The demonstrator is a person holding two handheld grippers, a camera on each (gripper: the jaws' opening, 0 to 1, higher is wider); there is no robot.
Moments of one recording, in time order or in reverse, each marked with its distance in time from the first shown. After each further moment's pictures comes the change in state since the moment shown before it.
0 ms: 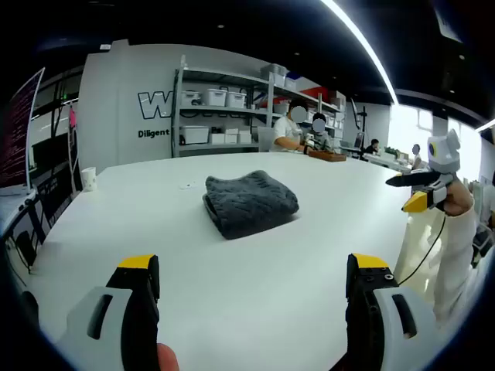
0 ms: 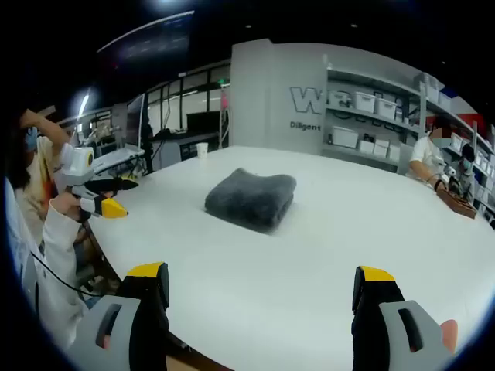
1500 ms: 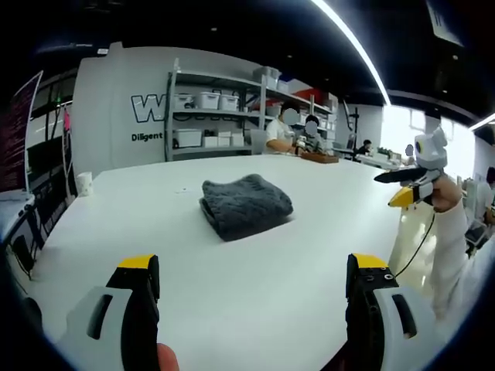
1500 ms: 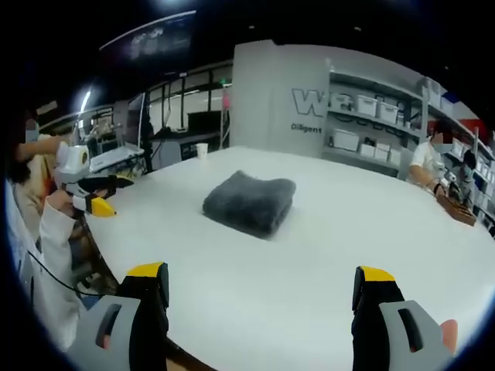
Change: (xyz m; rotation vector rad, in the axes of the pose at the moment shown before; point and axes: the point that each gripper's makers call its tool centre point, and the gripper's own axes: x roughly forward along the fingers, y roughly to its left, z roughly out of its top) left arm -0.014 0.005 0.005 0.010 -0.017 -0.041; right arm 0.011 -0.003 0.011 -0.055 0.011 0.007
